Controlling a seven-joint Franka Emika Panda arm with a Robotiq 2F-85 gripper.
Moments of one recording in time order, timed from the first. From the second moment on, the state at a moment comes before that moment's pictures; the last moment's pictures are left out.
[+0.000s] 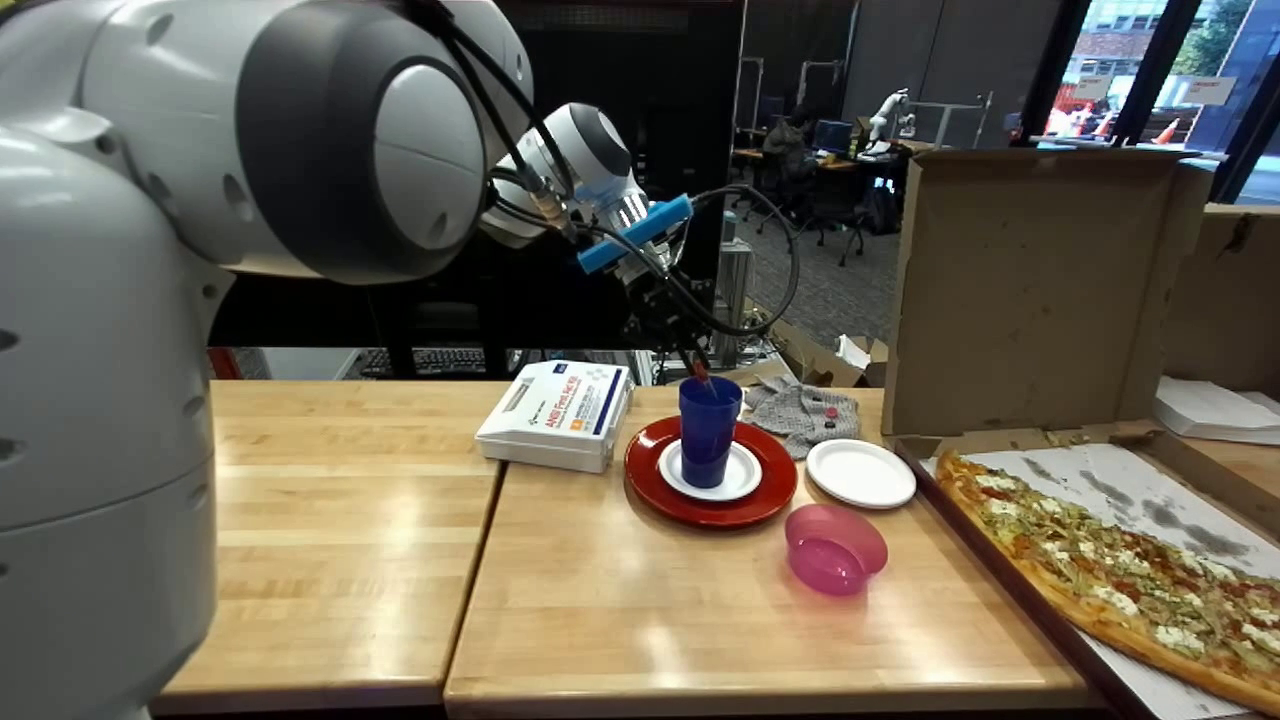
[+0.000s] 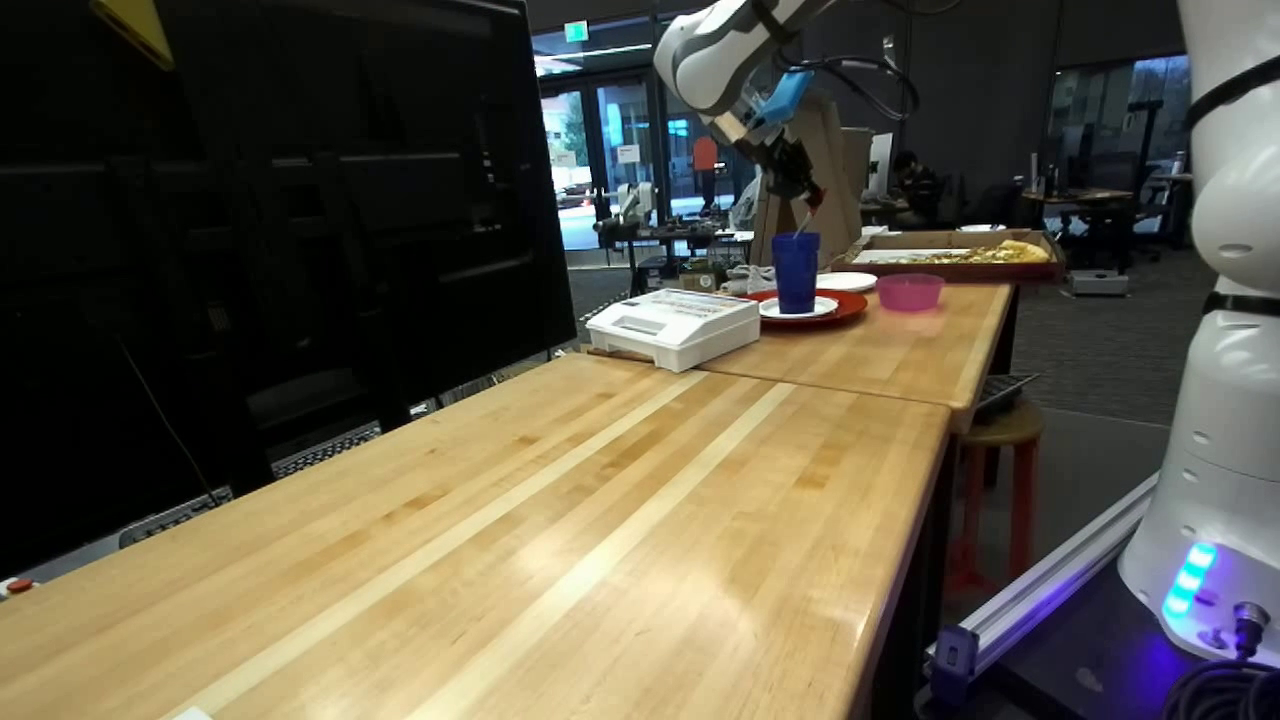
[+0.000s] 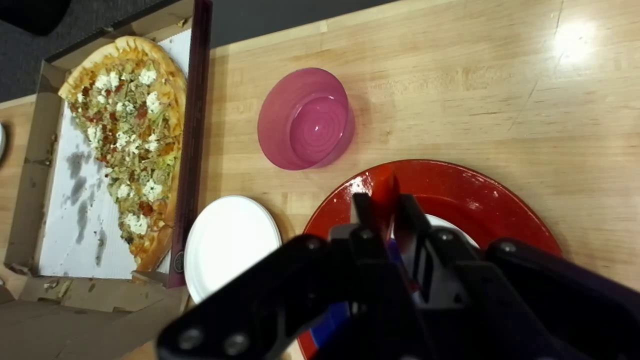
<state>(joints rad) 0.03 0.30 0.06 -1.58 -0.67 1.49 -0.14</state>
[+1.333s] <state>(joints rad) 0.04 0.42 0.05 -1.48 -0.68 1.44 -0.17</state>
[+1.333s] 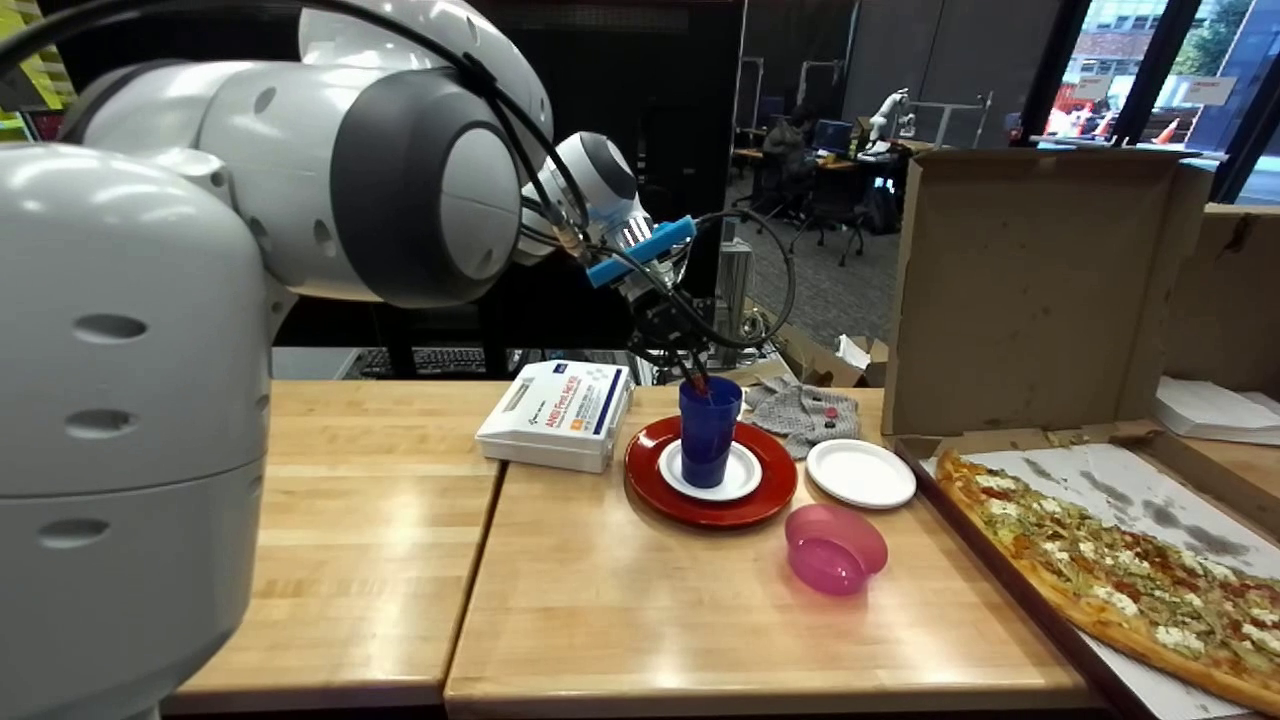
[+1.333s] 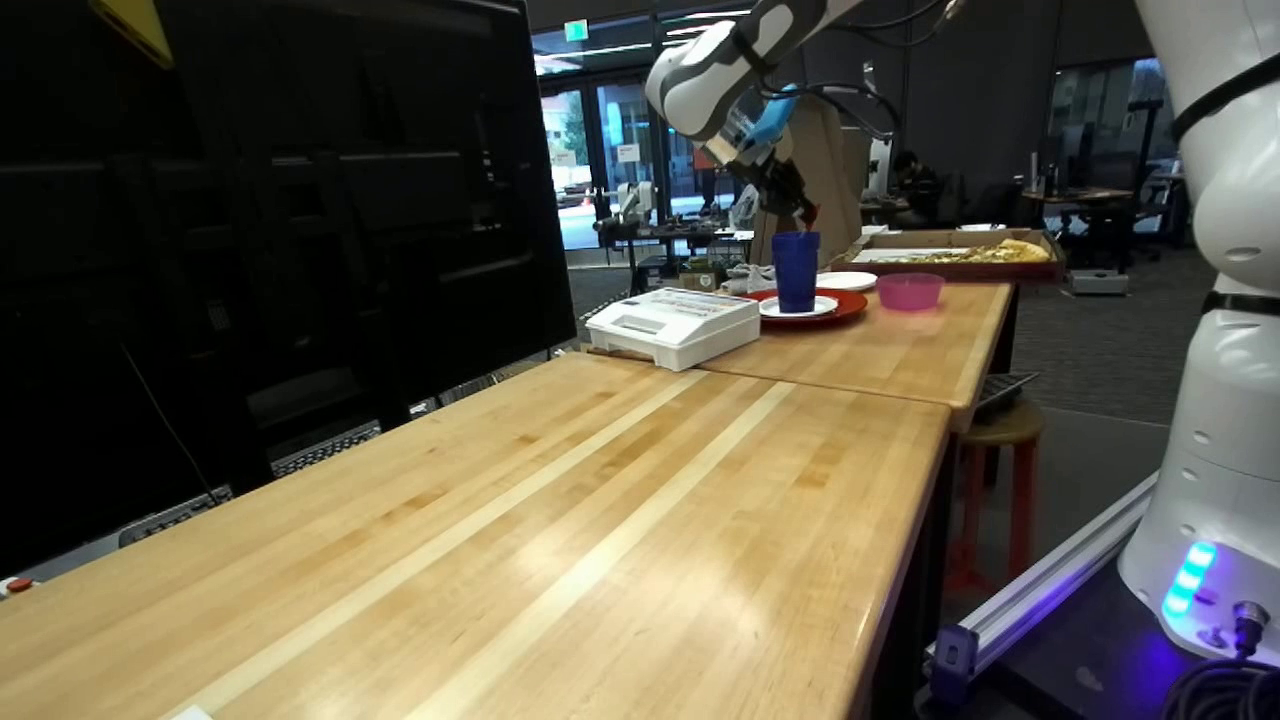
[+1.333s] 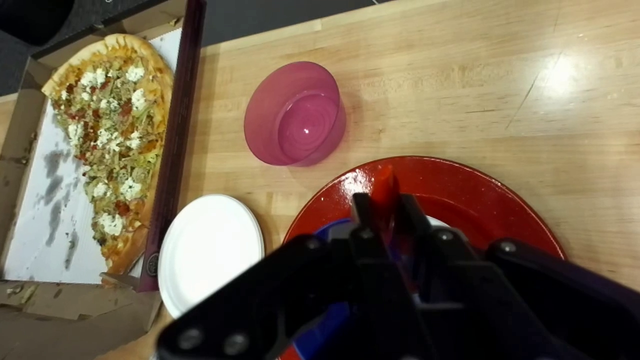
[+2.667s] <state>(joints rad) 0.04 0.40 0.04 -1.46 -0.68 1.46 -0.18</state>
